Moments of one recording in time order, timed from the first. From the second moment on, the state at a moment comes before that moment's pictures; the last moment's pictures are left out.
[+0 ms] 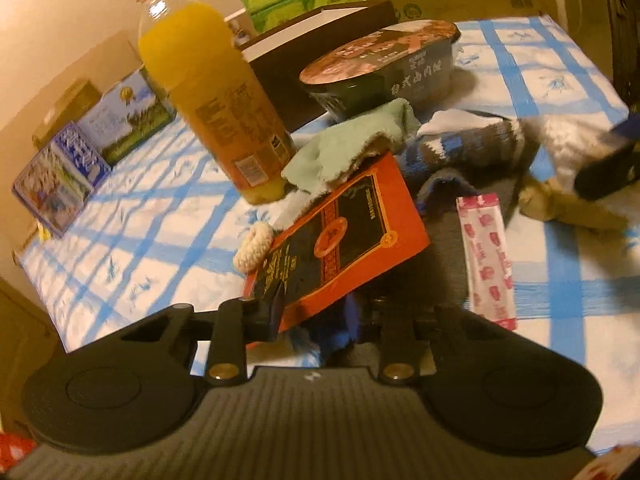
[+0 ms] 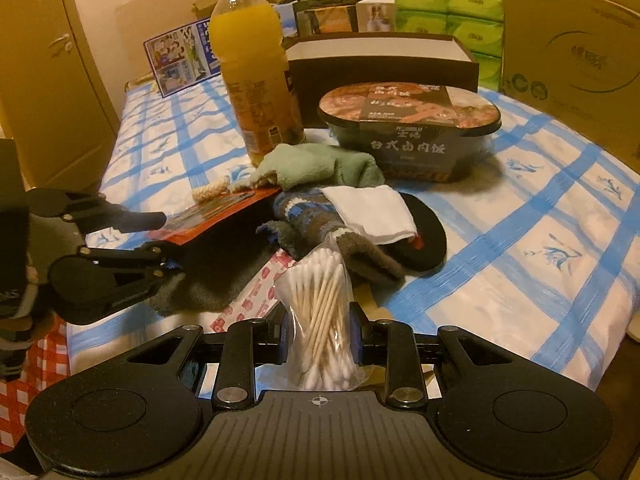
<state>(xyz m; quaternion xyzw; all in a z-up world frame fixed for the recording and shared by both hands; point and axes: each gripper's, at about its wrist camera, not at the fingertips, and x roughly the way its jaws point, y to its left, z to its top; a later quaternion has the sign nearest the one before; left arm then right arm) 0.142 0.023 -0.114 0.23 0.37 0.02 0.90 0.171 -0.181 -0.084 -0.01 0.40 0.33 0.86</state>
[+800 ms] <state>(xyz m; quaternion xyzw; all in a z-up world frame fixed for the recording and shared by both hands) 0.115 0.045 -0.043 0.14 0.31 -0.01 0.94 0.173 -0.209 -0.057 0.02 0.37 0.29 0.88</state>
